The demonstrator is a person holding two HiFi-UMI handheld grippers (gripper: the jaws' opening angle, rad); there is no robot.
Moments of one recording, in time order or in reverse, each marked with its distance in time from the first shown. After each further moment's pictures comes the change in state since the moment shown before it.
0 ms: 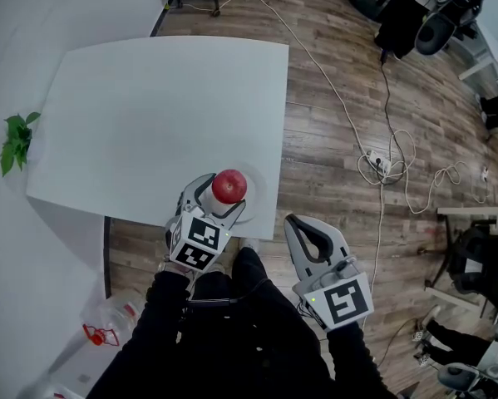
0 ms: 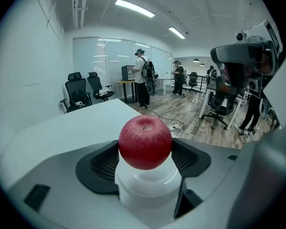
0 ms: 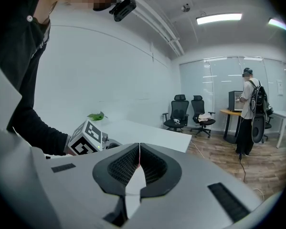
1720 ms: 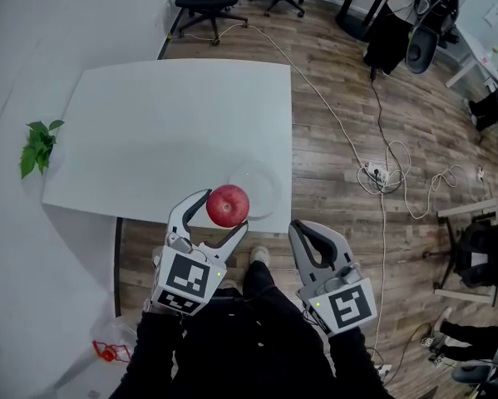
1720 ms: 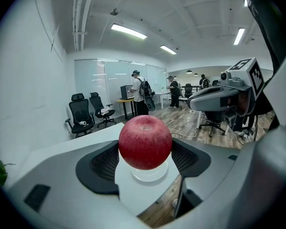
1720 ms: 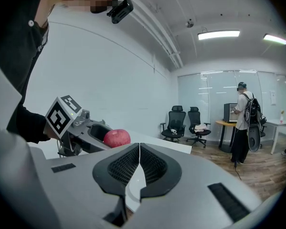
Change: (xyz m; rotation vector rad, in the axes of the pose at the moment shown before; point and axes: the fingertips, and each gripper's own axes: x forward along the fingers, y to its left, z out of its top) left arm -0.174 -0.014 0.065 0.122 -0.212 0.020; right arm -0.036 0.079 0.041 -0.044 -0.110 -0.078
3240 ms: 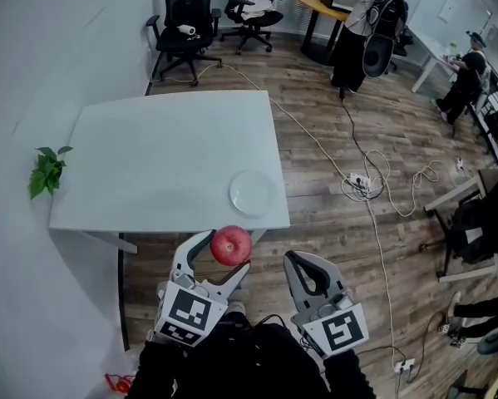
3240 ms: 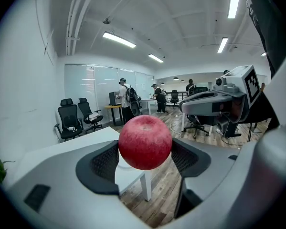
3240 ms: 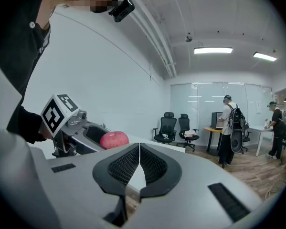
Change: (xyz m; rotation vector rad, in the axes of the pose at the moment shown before) left arm -0.124 -0.065 -0.020 0.049 -0.089 -0.140; right arm -0.078 0.122 0.009 -0.008 -0.039 -0.156
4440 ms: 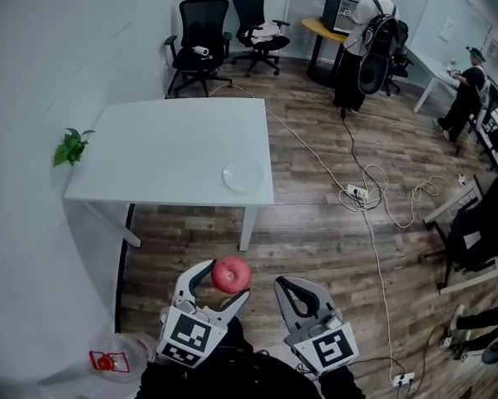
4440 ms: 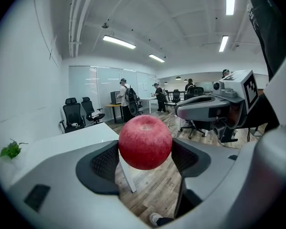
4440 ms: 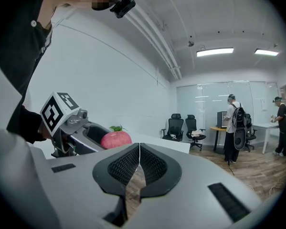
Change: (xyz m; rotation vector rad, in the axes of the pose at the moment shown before) left arm -0.101 -0.191 -0.006 -0.033 0.021 0.056; right arm -0.185 0.077 -0.033 0.011 -0.027 0.098
